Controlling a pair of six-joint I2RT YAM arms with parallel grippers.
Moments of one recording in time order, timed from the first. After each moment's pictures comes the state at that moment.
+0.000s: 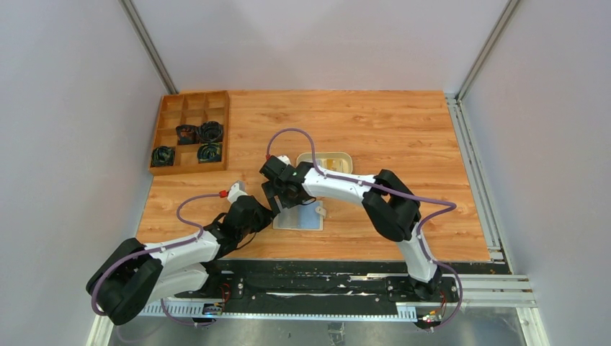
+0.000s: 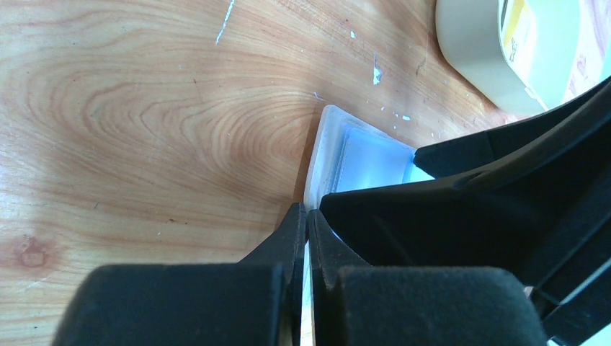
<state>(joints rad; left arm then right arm) -0.66 1.07 0.18 0.26 -0.22 -1.11 1.01 2.09 1.61 -0.64 0.16 0.50</state>
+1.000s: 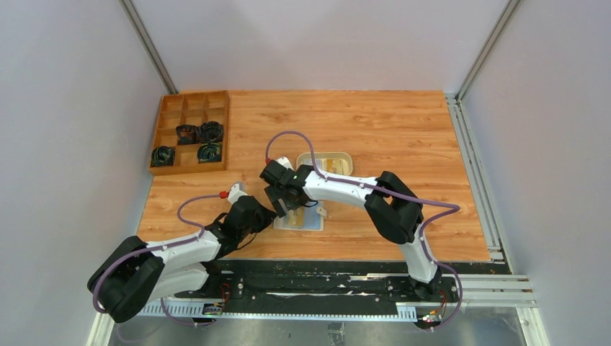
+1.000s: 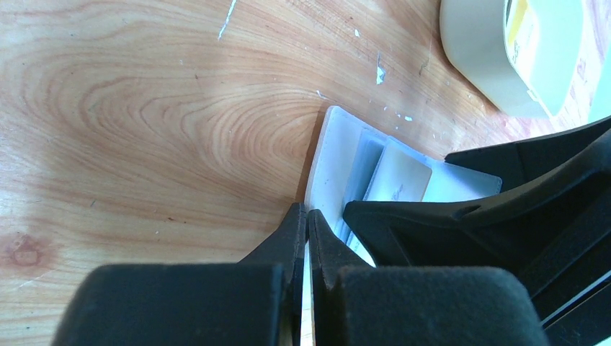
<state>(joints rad) -0.66 1.09 0.18 0.26 -0.23 -1.14 1.04 2.07 1.58 -0.69 0.27 0.42</state>
